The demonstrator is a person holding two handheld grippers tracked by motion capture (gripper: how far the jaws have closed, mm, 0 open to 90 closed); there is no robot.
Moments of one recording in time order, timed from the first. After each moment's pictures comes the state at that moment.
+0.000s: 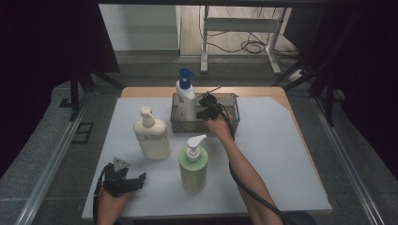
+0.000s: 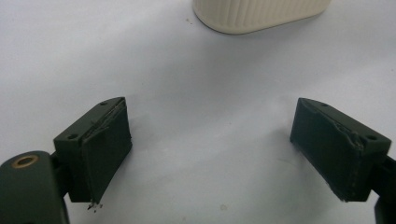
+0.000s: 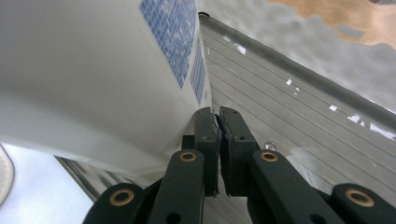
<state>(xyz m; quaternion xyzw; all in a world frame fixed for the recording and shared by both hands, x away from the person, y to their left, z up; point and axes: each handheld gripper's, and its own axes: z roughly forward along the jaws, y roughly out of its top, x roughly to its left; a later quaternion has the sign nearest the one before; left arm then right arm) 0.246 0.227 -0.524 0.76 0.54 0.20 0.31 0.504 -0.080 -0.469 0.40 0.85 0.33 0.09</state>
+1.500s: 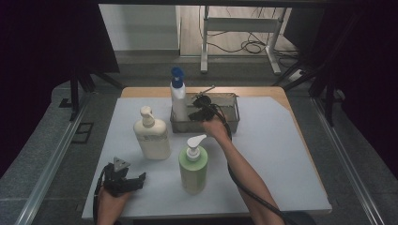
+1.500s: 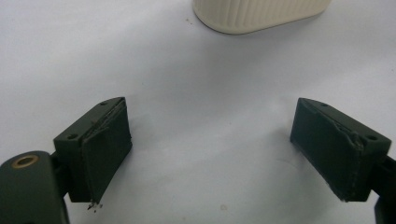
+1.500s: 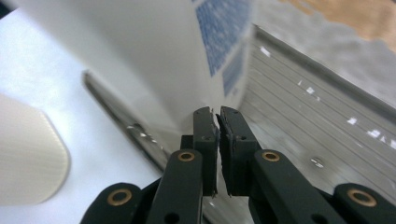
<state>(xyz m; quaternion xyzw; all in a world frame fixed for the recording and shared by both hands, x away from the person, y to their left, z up) 0.246 0.228 -0.524 0.76 0.54 0.20 0.30 0.490 -0.061 -0.457 0.37 0.86 0.34 0.07</state>
